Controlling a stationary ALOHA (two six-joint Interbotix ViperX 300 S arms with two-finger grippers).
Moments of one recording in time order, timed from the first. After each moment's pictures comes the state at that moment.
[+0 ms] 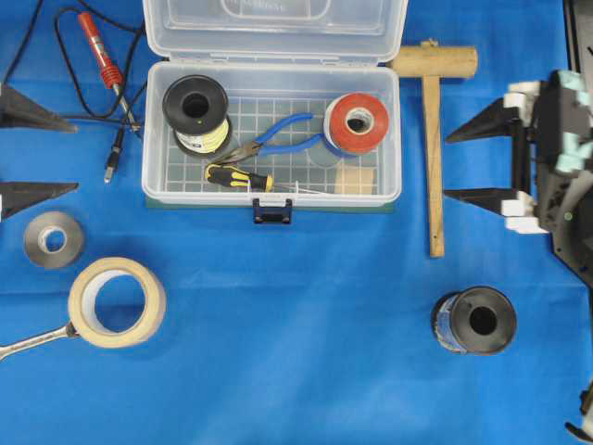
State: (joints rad) left arm 0.14 -1.09 1.31 -0.04 0.19 0.08; right arm -0.13 -0.83 1.15 0.02 0.27 0.08
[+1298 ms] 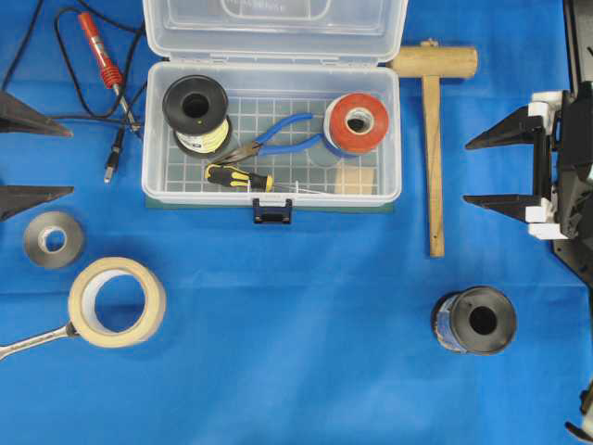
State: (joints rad) left arm 0.14 -1.12 1.34 -0.04 0.19 0.08; right arm -0.13 -0.95 1.24 0.02 0.28 0.08
